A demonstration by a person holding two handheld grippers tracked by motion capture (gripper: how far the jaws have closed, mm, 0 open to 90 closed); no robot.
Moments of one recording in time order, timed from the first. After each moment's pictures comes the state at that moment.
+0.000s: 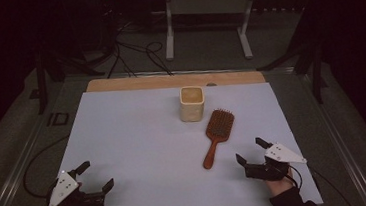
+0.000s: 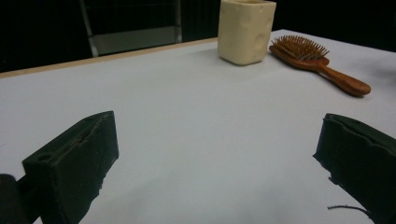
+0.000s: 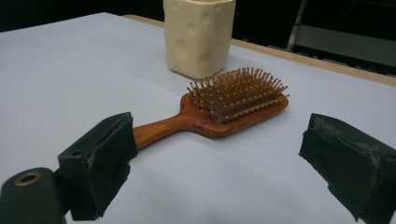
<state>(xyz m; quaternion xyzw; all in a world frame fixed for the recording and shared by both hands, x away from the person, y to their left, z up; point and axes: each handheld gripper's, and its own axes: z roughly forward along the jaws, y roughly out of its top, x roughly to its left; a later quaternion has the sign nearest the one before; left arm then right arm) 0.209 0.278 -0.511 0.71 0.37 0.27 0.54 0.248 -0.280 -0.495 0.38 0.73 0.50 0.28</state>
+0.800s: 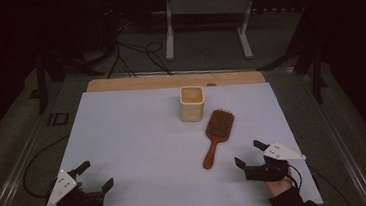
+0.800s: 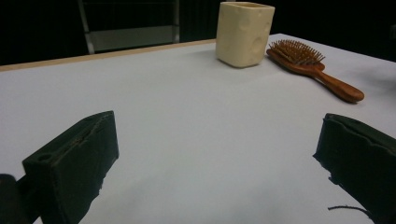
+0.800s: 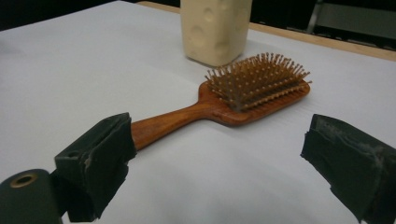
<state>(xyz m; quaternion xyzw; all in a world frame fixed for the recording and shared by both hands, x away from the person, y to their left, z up) 0.210 0.277 -0.508 0.71 0.38 0.25 0.54 0.247 -0.278 -0.488 0.39 0.75 0.49 0.24</state>
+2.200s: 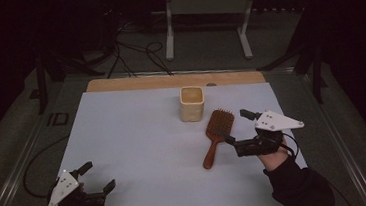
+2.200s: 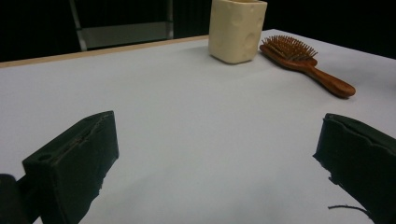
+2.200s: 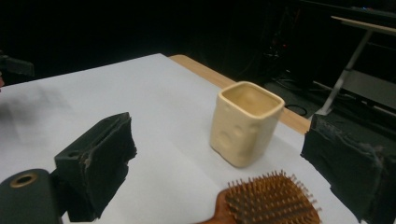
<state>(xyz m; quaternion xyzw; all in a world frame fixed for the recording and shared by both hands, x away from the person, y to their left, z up) 0.210 0.274 -0.508 0.72 0.37 0.24 0.54 0.282 -0.236 -0.385 0.28 0.76 0.53 0.25</state>
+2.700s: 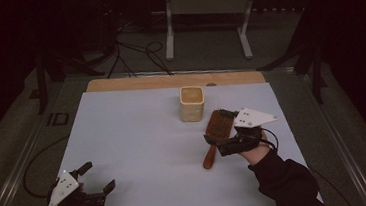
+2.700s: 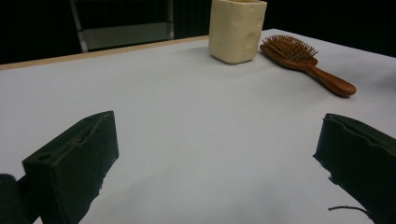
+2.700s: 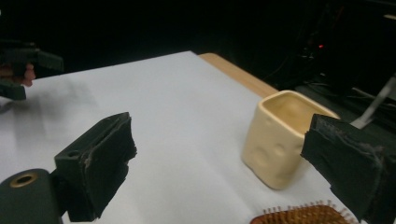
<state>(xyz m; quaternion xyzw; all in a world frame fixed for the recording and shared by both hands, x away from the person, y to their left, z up) 0.209 0.275 -0.507 0.72 0.37 0.25 0.54 0.304 -0.199 -0.398 0.23 0.79 0.53 0.20</state>
